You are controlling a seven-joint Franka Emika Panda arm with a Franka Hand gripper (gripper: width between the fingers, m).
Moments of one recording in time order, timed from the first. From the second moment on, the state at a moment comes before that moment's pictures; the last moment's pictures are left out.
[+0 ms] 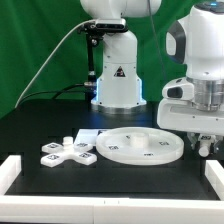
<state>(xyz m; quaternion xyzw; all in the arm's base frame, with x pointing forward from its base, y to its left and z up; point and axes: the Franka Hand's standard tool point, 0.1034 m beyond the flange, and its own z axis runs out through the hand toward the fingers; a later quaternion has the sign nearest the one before) 0.432 0.166 0.010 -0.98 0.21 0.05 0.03</state>
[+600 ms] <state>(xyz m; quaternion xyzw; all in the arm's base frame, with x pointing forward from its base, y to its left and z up) 0.447 0.146 0.059 -0.98 0.18 0.06 0.04</state>
